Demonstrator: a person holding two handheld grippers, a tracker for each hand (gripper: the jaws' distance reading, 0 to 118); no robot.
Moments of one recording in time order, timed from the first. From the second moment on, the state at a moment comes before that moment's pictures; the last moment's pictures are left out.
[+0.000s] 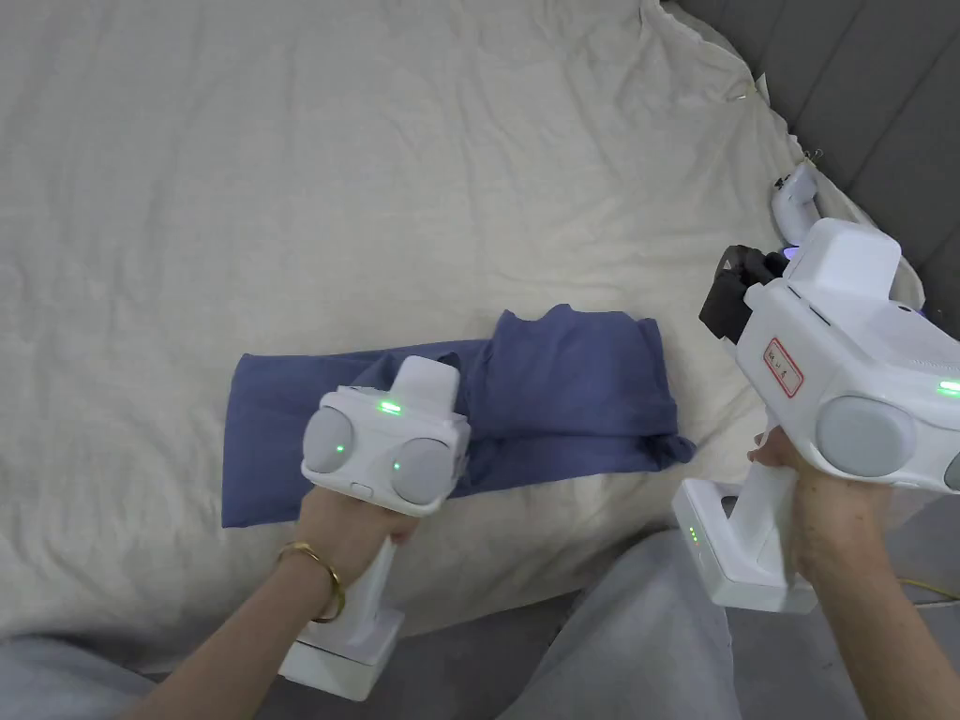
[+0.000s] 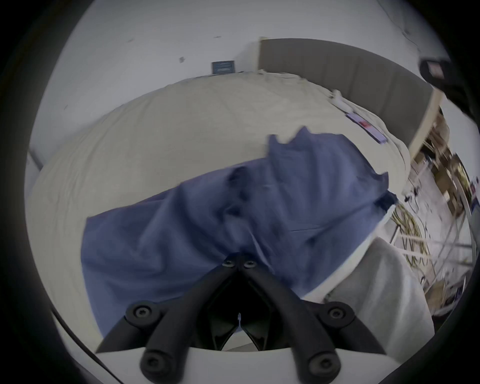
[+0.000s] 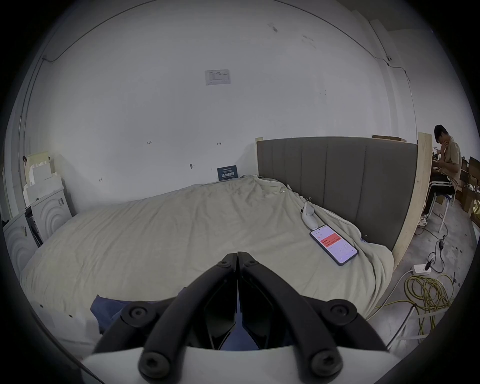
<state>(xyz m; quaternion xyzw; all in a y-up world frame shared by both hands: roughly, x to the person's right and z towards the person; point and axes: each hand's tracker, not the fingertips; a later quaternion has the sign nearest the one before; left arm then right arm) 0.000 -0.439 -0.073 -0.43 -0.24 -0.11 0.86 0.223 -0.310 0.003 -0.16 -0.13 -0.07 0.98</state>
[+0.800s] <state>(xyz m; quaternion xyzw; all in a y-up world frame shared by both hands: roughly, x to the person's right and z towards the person) -0.211 -0.368 -0.163 -0.45 -0.29 0.24 0.81 0.221 -0.303 -0.002 -0.16 -0.14 -0.06 0.98</state>
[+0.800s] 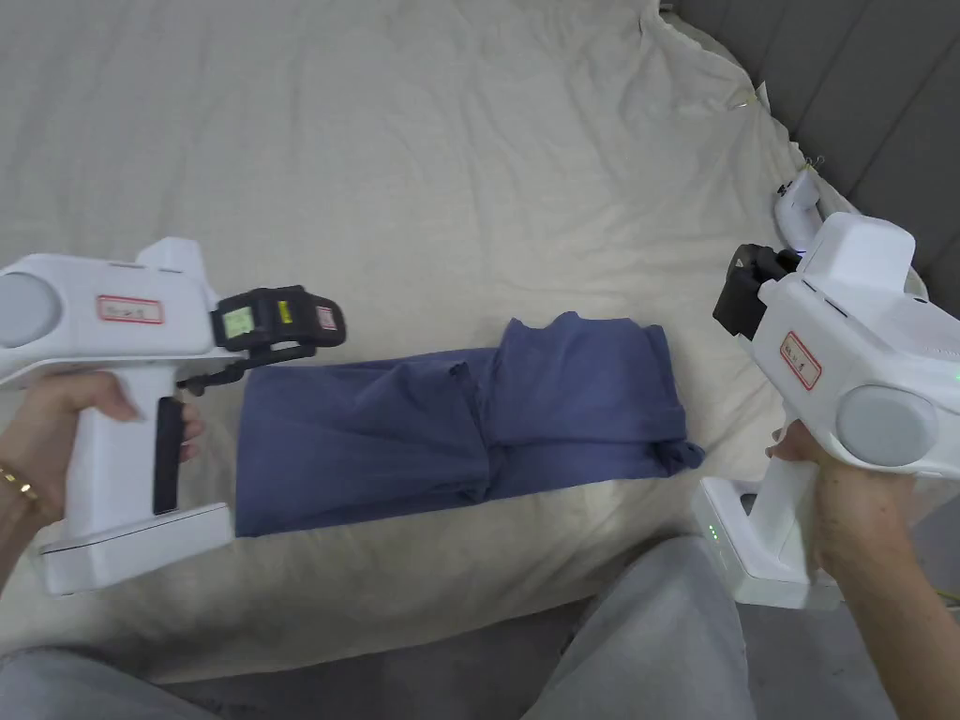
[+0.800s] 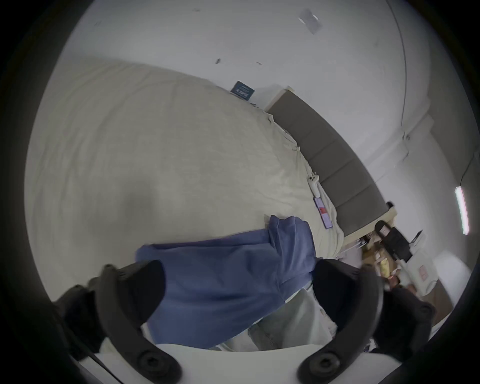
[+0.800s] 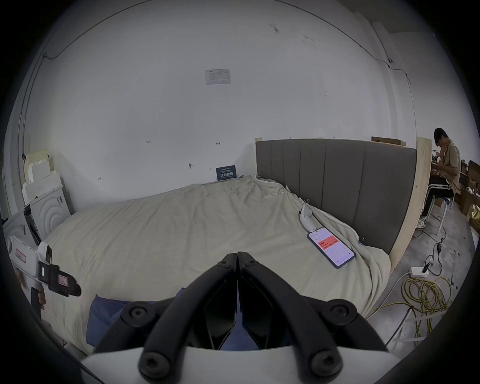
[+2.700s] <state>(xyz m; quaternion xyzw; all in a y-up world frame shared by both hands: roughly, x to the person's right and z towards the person) -0.263 -0.290 -0.126 -0.45 0.02 0.06 0.89 0.184 -0.308 -0.034 -0.18 -0.08 -0.06 0.98</state>
